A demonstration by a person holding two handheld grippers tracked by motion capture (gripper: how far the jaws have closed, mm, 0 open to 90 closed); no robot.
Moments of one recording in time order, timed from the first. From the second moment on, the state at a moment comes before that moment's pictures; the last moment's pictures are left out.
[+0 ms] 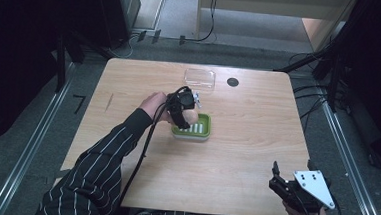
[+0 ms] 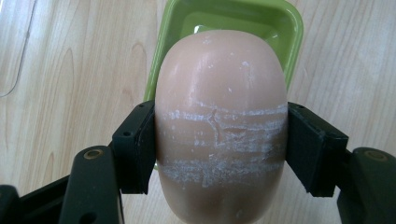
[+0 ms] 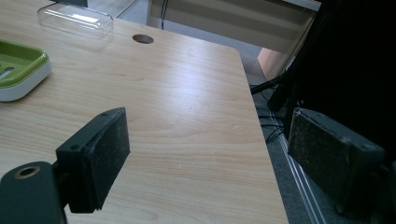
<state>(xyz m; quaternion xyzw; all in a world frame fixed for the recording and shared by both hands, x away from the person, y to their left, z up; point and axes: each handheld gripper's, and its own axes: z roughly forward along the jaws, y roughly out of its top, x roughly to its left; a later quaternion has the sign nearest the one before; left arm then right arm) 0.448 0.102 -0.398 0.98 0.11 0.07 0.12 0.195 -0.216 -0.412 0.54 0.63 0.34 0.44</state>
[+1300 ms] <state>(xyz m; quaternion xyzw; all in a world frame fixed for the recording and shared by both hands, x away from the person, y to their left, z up) 0.461 0.090 -0.429 0.98 0.11 0.08 0.12 0.194 -0.217 -0.412 0.55 0.62 0.34 0.45</state>
